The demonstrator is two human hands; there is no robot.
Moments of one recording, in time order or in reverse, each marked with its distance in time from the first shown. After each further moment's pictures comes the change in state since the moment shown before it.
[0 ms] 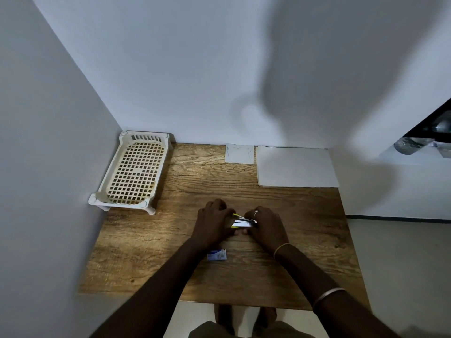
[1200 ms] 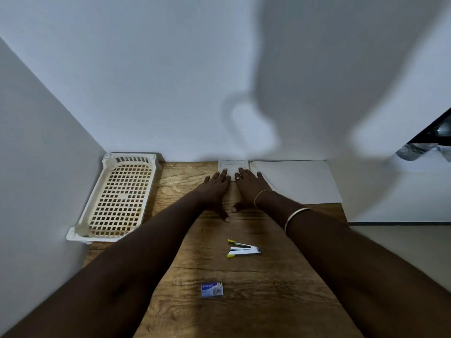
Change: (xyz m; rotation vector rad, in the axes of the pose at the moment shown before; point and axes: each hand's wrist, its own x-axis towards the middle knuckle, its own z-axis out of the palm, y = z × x) left_hand 0.170 -0.021 -0.061 0.261 -0.412 0.153; right_hand 0.183 0.007 -0.045 -0.398 -0.237 -0.081
